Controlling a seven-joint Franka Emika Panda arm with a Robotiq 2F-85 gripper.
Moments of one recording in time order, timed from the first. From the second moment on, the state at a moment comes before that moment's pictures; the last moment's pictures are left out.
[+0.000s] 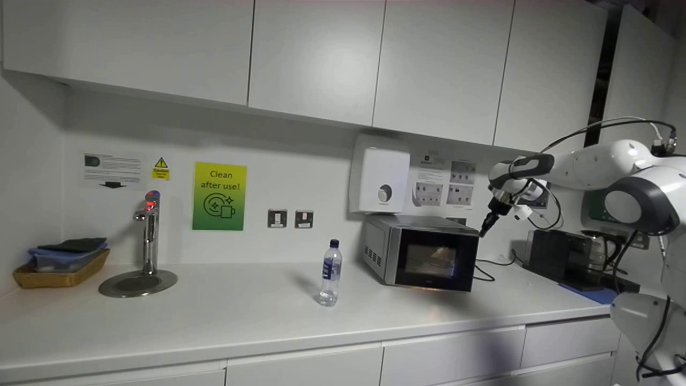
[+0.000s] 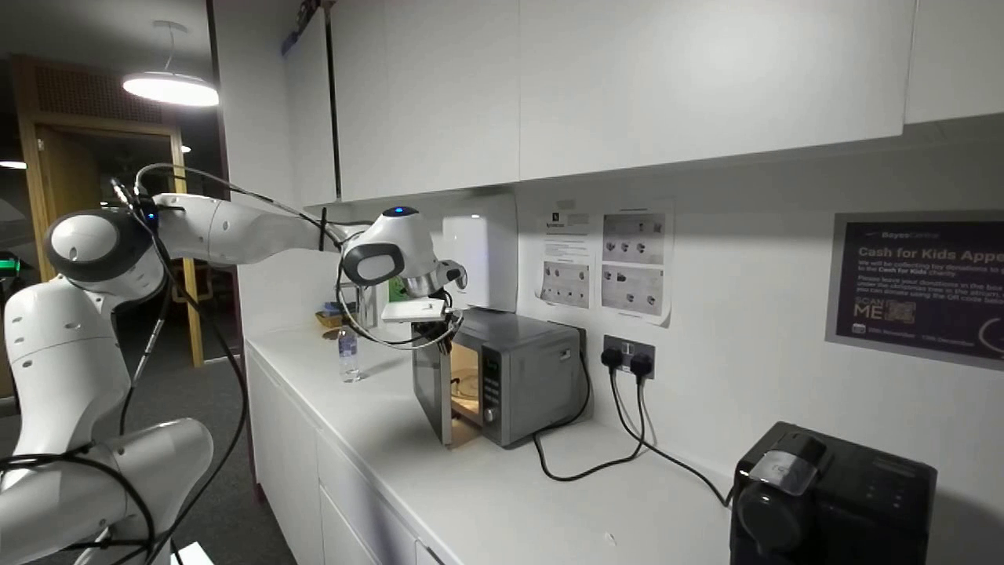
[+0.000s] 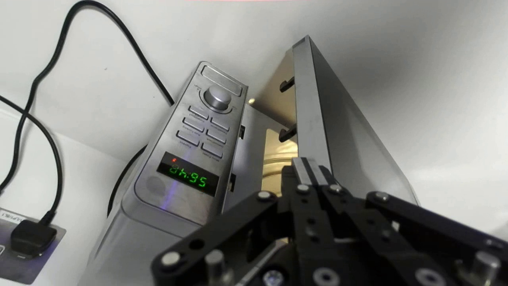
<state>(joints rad) 1.73 0.47 -2.11 -2.08 0.69 2.12 -1.01</state>
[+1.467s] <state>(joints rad) 1.79 0.40 -1.99 -2.15 0.81 2.55 -1.01</state>
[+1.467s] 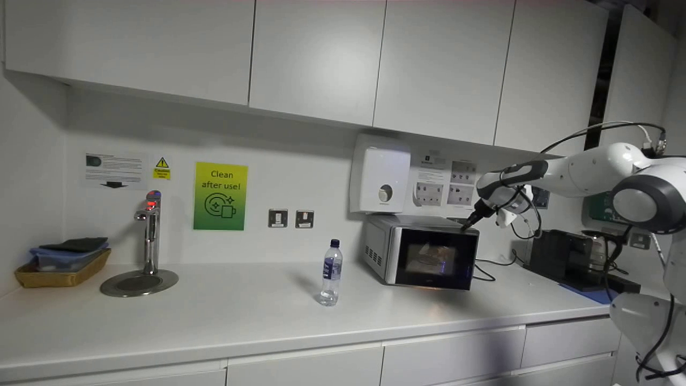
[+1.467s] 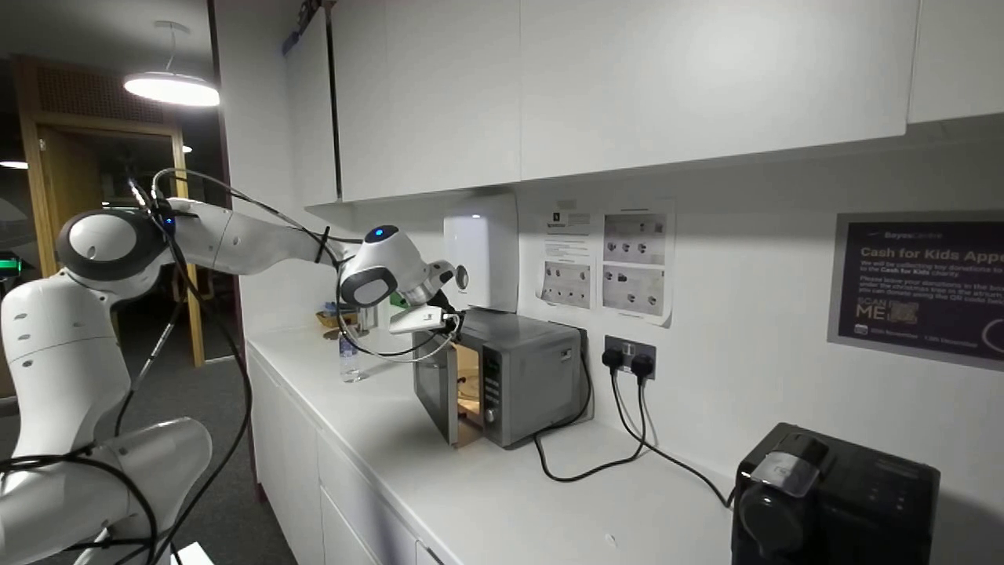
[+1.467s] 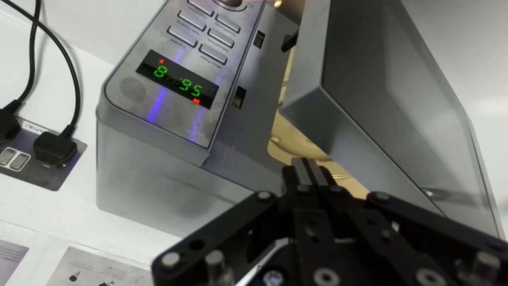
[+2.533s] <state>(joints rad) 1.78 0.38 -2.00 -2.12 0.81 2.34 -0.83</state>
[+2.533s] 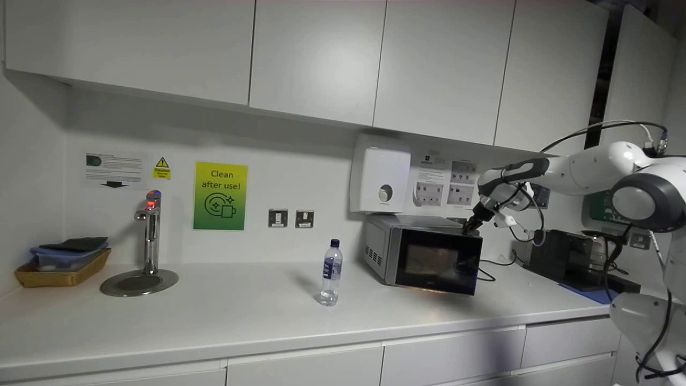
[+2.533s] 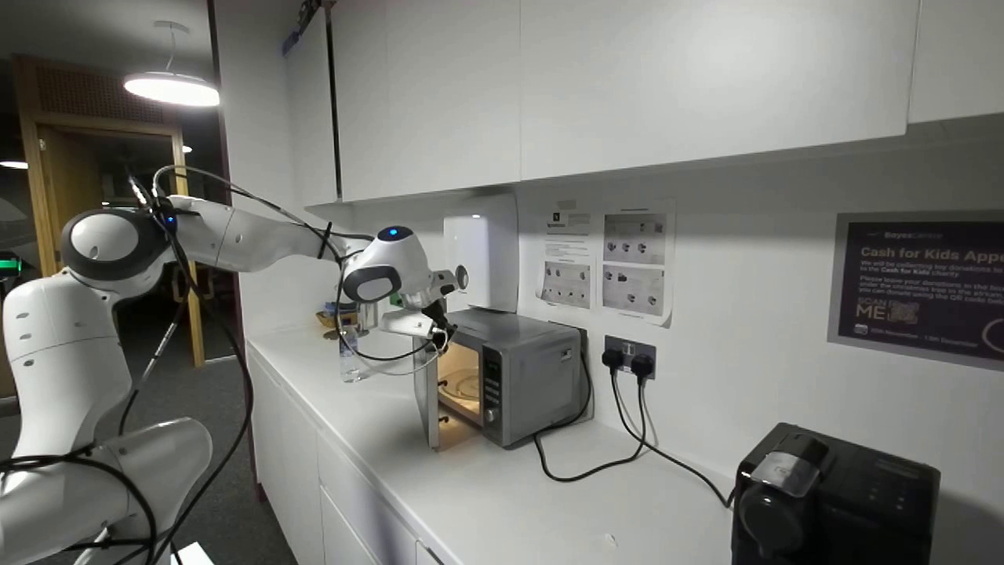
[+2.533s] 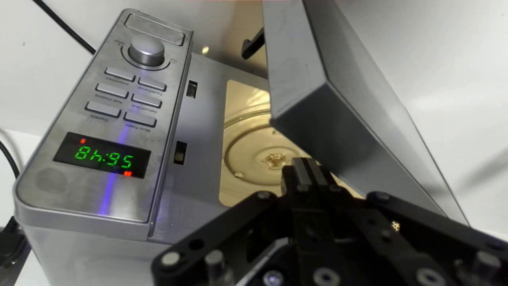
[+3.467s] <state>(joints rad) 1.77 0.41 -2.03 -2.05 0.87 1.95 -0.80</state>
